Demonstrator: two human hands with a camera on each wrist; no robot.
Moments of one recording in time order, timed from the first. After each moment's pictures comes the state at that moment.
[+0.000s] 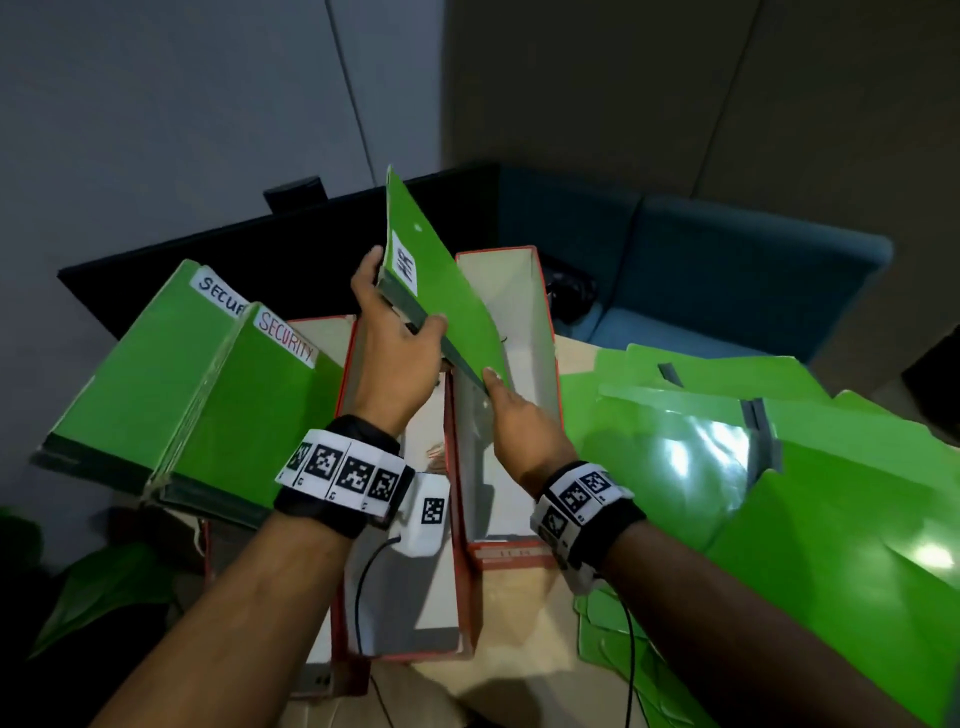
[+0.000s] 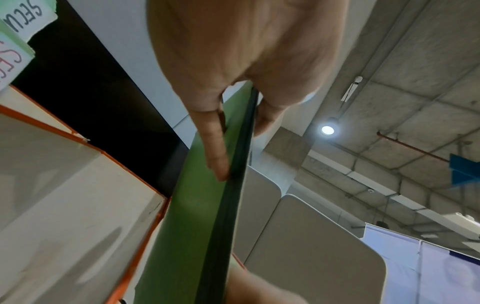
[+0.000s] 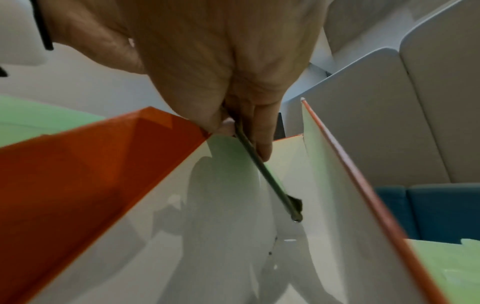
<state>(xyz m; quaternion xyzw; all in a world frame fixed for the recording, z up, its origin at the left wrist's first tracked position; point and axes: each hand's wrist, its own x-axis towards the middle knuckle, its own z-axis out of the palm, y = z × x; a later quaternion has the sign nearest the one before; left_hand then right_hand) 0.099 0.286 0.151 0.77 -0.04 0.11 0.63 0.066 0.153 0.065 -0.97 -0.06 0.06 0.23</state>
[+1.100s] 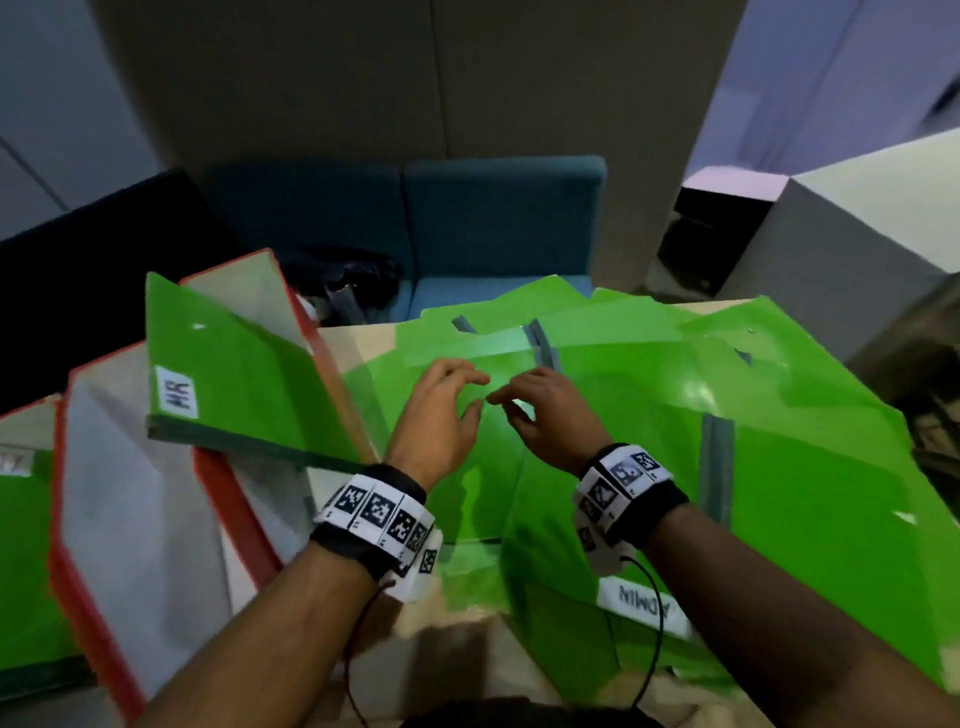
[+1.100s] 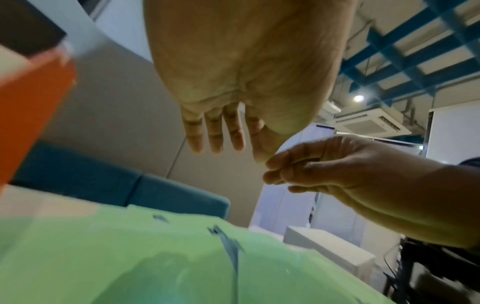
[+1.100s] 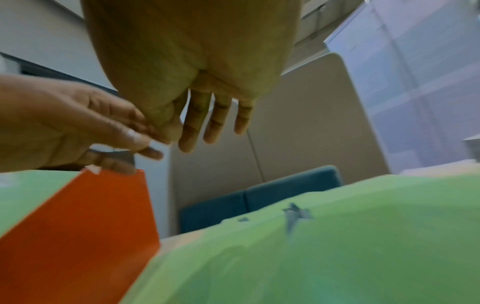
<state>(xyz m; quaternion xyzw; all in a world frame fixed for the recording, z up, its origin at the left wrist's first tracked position) 0.015 0.089 0.060 0.86 -0.38 -0.05 0.33 -0.066 -0.062 0.033 -0.94 0.03 -0.17 0.28</state>
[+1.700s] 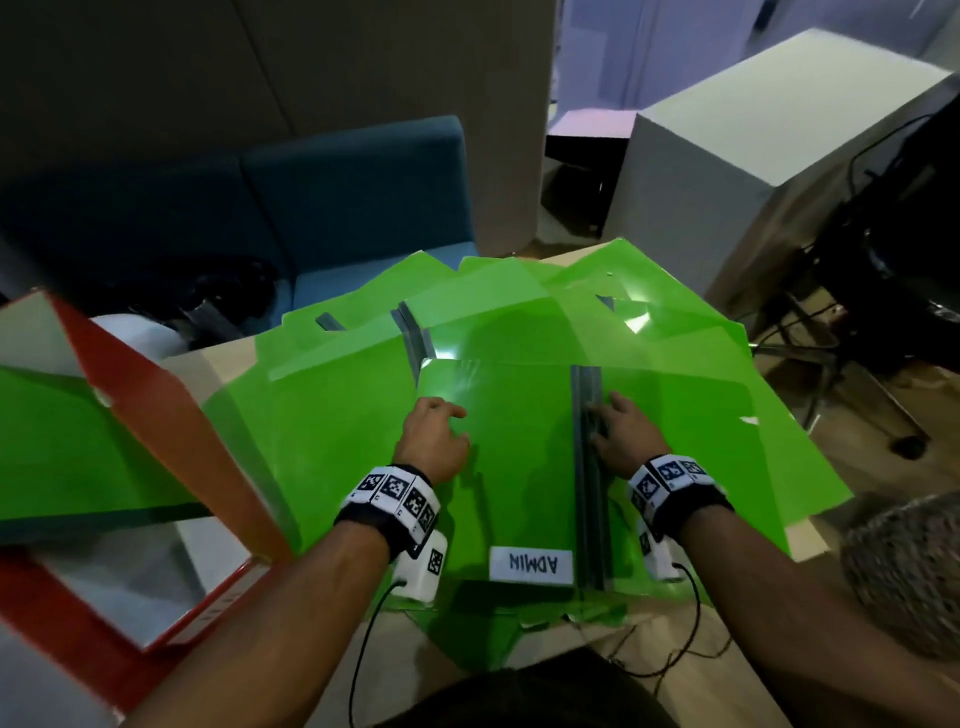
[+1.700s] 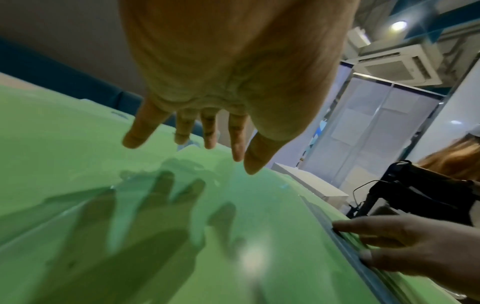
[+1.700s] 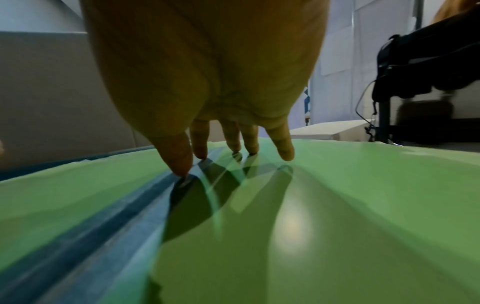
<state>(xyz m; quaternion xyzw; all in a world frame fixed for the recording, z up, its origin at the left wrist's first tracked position) -0.050 -0.033 -0.034 0.88 -0.35 -0.26 0.20 -0.254 -0.219 -0.075 -0.87 0.43 0.09 0.23</state>
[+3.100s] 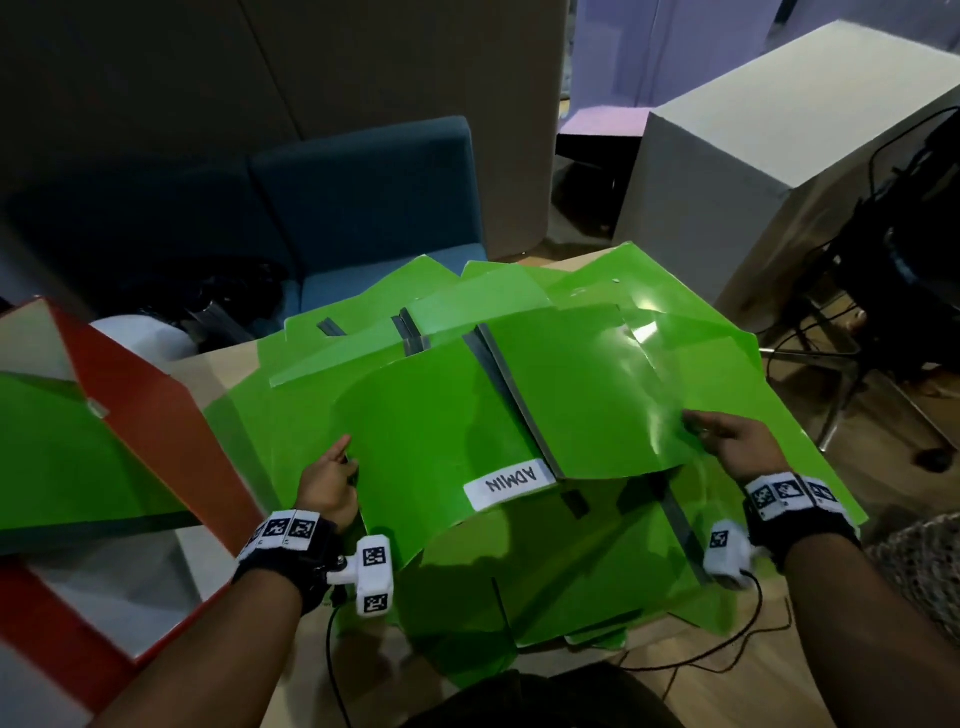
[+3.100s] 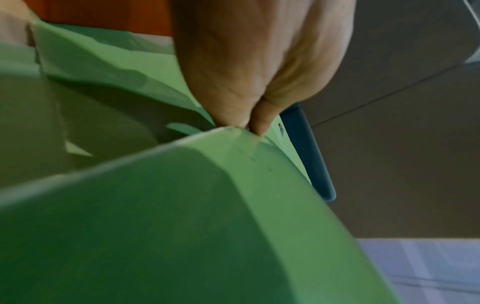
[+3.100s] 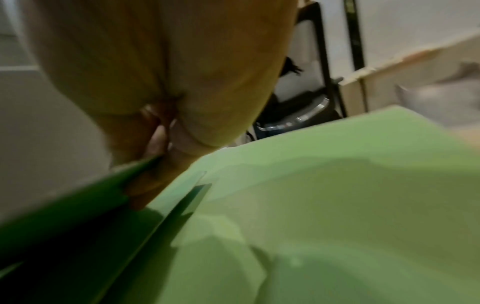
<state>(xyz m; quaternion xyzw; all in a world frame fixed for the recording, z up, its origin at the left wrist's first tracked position) 0.023 0.048 -0.080 0.73 0.12 -0.35 0.57 -0.349 -0.295 -0.072 -0.70 0.51 -0.13 0.48</state>
